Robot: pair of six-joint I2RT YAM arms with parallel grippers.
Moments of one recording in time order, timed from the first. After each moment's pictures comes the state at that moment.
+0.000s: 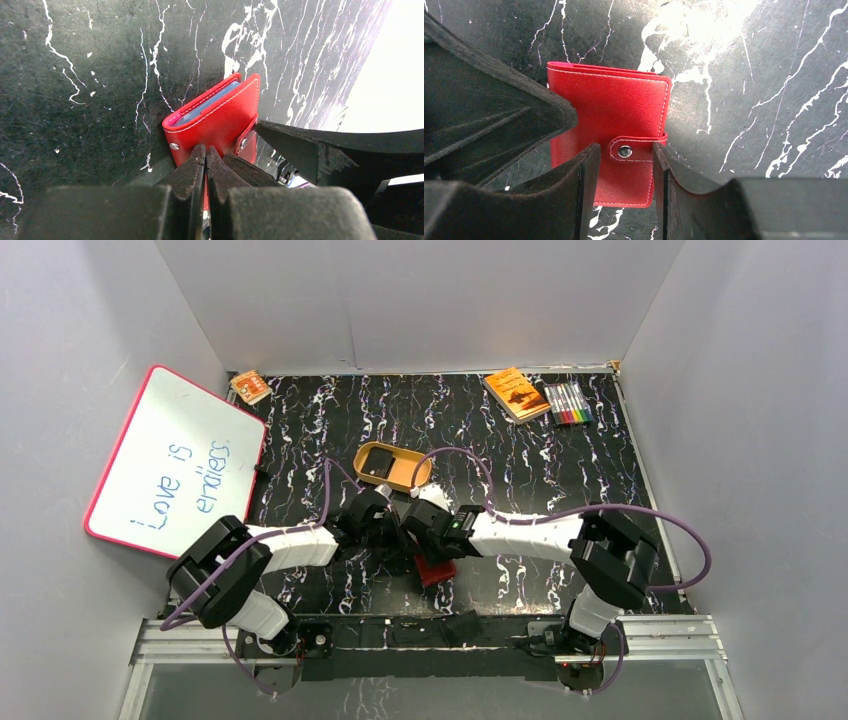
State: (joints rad) left arm -0.75 1.47 0.52 0.15 0.25 -1.08; right arm 1.14 1.63 0.99 -0.53 0.30 0.62
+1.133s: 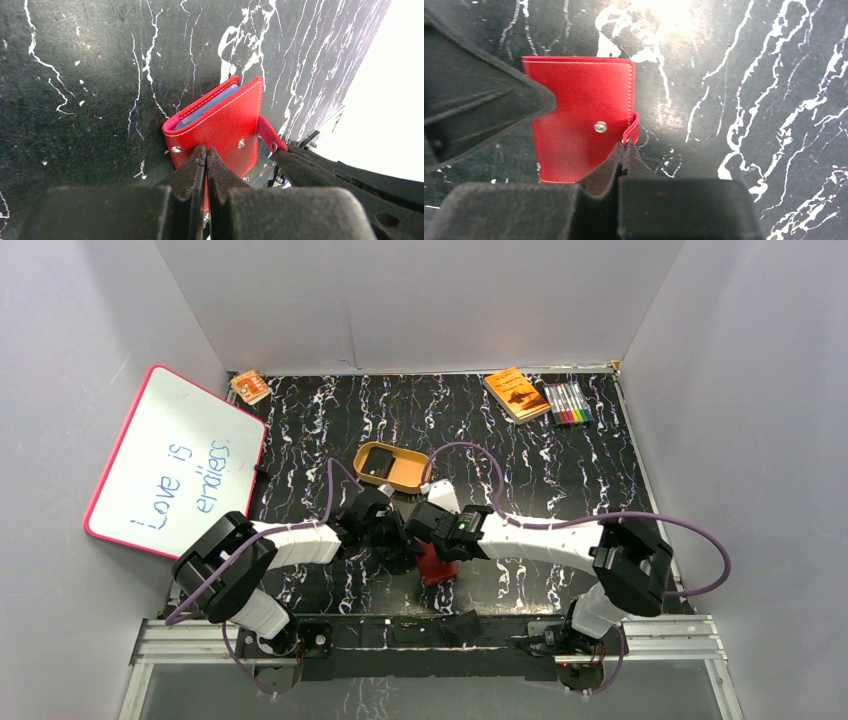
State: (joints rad) left arm -0.75 1.51 0.54 0.16 0.26 -1.09; right arm 1.17 1.58 1.04 -0.68 0.44 0.71
